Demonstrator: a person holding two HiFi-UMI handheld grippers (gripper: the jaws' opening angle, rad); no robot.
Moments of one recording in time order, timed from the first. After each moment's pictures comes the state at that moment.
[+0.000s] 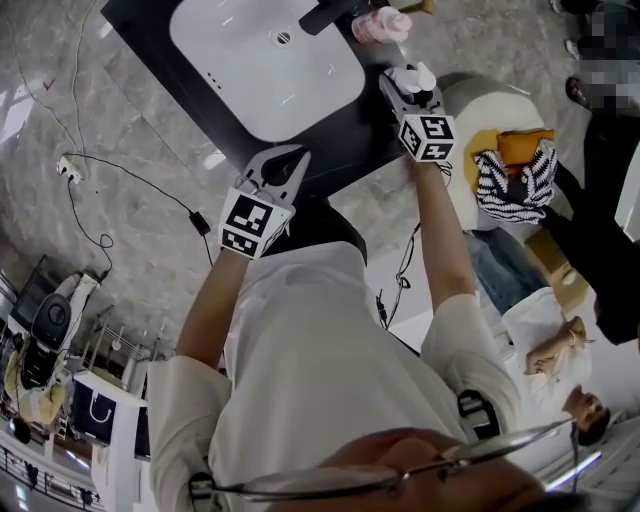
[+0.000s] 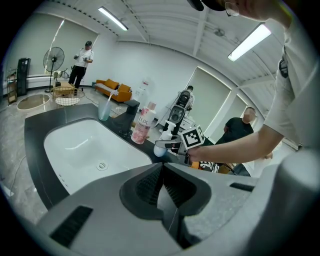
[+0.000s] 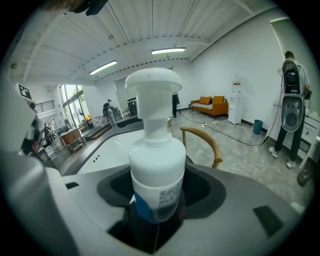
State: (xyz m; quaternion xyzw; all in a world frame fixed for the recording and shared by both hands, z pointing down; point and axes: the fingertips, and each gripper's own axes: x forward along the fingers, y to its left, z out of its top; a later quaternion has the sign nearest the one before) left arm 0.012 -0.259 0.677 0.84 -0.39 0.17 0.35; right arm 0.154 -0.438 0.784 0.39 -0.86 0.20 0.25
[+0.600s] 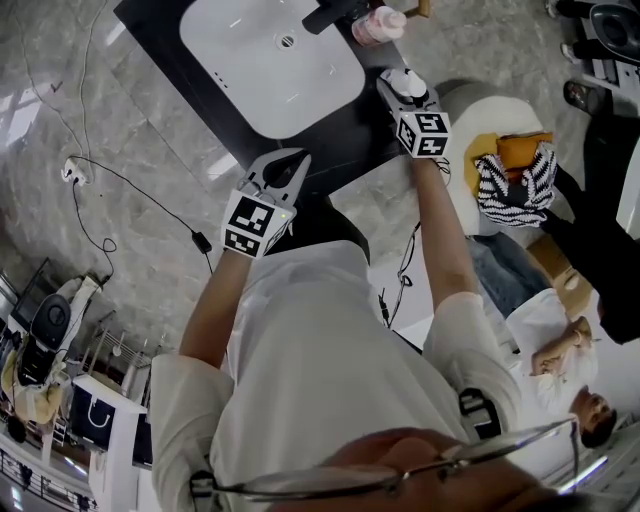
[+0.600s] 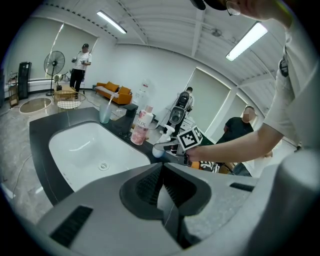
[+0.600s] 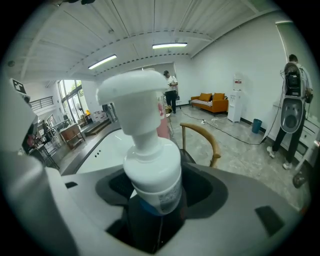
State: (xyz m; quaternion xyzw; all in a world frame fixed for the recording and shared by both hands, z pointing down) left arm 0.010 -0.243 0.664 0.84 -0.40 0.17 0.34; right arm 0.155 -0.427 0.789 0.39 -0.85 0.20 0.28
